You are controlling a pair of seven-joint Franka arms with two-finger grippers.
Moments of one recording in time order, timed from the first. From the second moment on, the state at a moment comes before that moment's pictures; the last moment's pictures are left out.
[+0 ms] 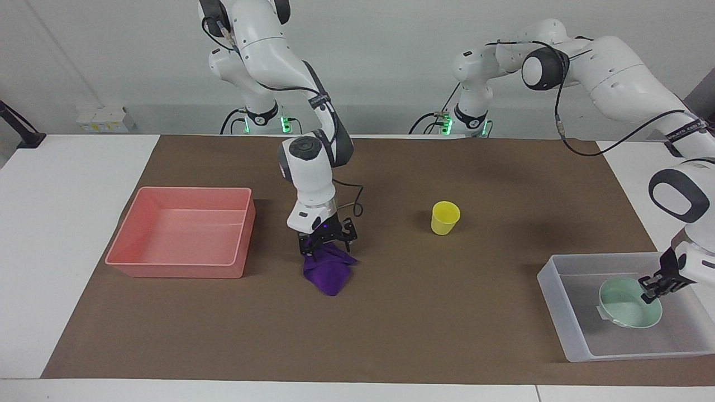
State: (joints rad) left arm 0.25 0.79 -0.04 -1.06 0.00 2.05 0.10; right arm 0.45 0.45 -0.03 -1.88 0.01 2.61 0.09
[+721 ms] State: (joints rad) left arm 0.27 0.79 -0.04 -1.20 -0.05 2.23 0.11; right arm 0.44 0.45 -0.04 -1.88 0.01 2.61 0.06
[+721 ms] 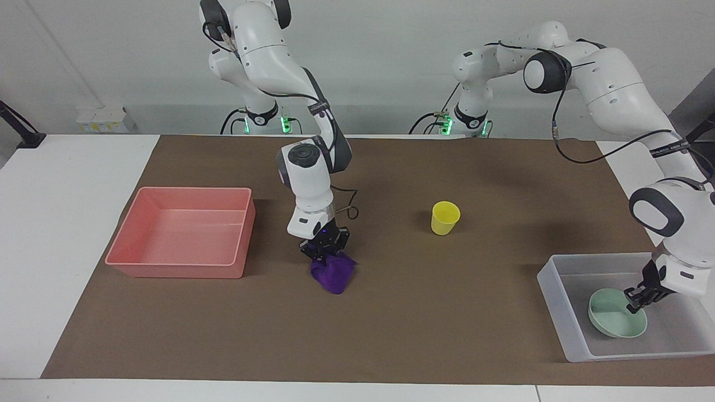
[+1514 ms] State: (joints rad) left arm 0.19 0.52 -0.05 -1.35 -0.05 2.16 0.12; right arm 0.43 0.26 -0.05 -1.86 0.01 2.39 0.35
